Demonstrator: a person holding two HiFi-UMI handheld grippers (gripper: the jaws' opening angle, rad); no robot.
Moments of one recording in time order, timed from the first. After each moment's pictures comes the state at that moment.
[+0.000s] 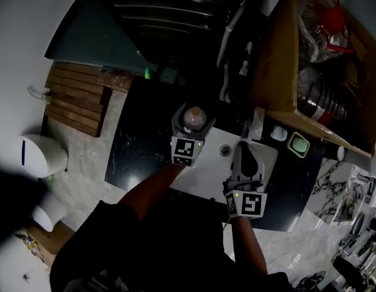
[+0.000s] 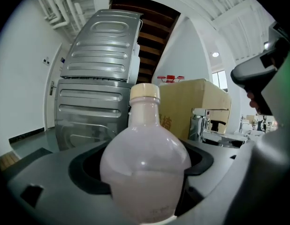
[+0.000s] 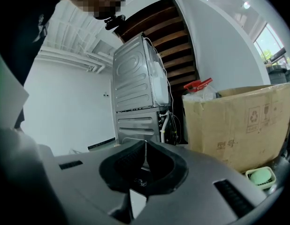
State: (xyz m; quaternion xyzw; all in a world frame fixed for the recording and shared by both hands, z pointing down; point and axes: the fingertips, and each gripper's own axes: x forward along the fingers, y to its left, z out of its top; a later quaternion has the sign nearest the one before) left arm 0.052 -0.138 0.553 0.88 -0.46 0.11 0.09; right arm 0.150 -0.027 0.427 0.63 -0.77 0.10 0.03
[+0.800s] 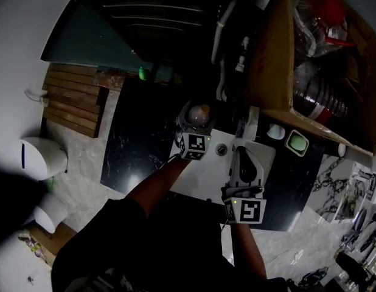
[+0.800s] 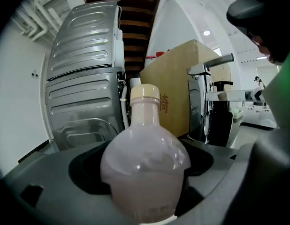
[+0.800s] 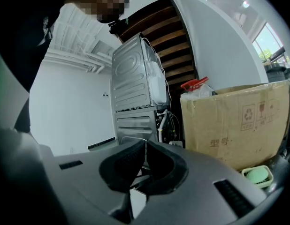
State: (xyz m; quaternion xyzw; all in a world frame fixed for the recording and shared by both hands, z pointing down) left arm 0.093 -0.151 0.621 0.86 -0.47 0.19 0.04; right arm 0.165 -0.019 0.430 0.62 -0.77 0.11 0.01
